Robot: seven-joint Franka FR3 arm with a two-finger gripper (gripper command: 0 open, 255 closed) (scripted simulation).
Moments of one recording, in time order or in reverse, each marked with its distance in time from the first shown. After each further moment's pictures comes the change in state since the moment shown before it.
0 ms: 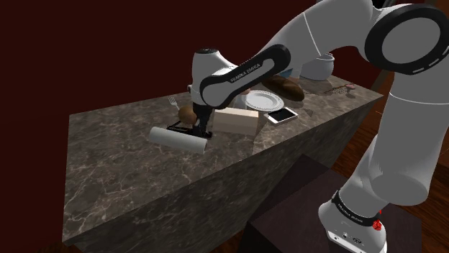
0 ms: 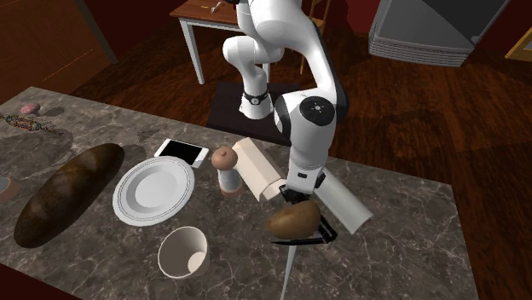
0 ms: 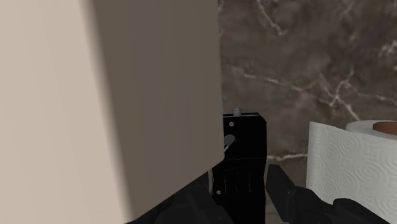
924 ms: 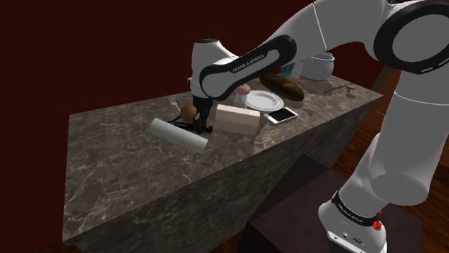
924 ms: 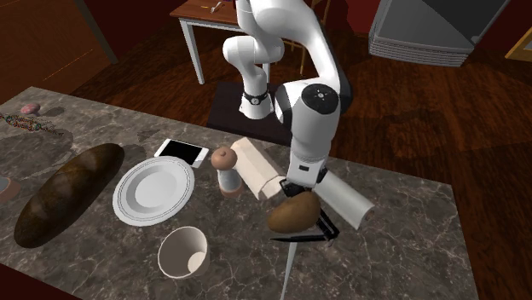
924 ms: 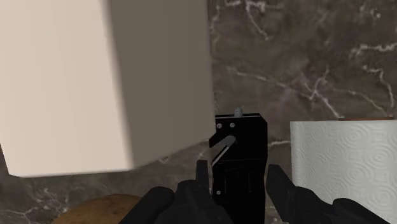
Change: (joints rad) arm -0.003 -0.041 0.004 0.025 0.012 -0.068 -0.008
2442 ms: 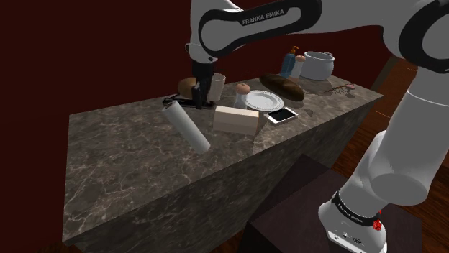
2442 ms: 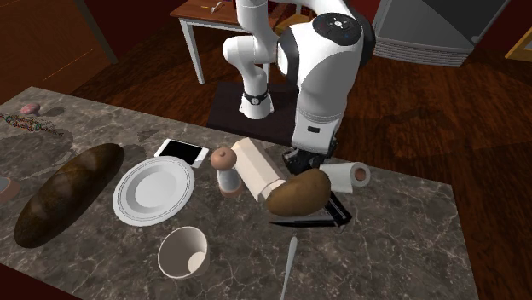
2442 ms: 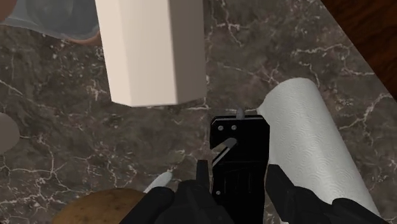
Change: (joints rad) arm -0.005 -0.105 0.006 0.179 0.028 -0.282 -0.018
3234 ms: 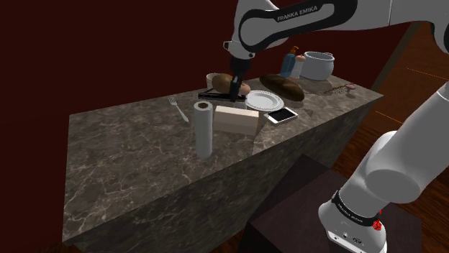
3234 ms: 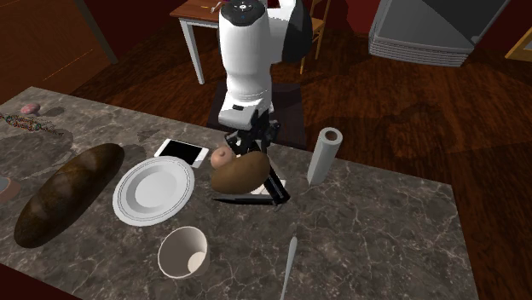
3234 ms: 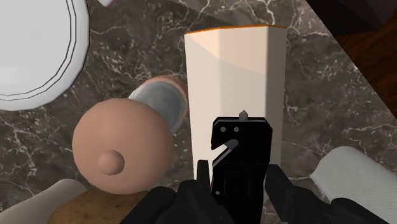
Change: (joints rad) arm -0.120 -0.227 -0.115 -0.267 0.048 0.040 -0.251
